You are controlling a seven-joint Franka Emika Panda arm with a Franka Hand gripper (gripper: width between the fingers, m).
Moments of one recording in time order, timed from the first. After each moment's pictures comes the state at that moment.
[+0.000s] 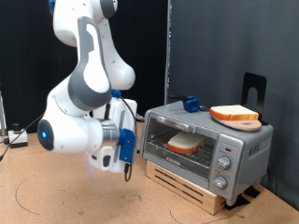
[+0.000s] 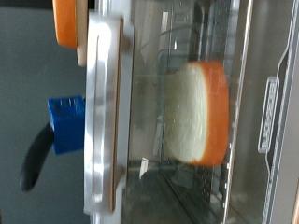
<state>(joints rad) -0.81 0.42 0.43 -2.02 0.71 1.40 -0.24</state>
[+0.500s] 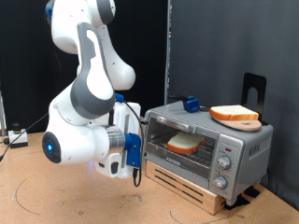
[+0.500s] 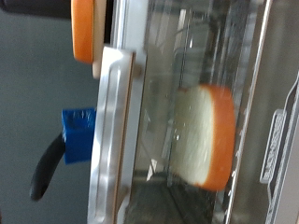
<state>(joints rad) -0.80 0.50 0.43 -1.94 0.73 1.36 -0.26</state>
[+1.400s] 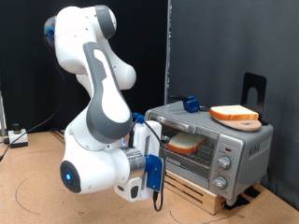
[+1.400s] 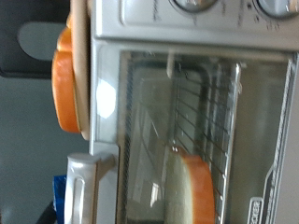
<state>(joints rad) -0.71 0.69 0.44 -1.76 0.79 1.40 -0.15</state>
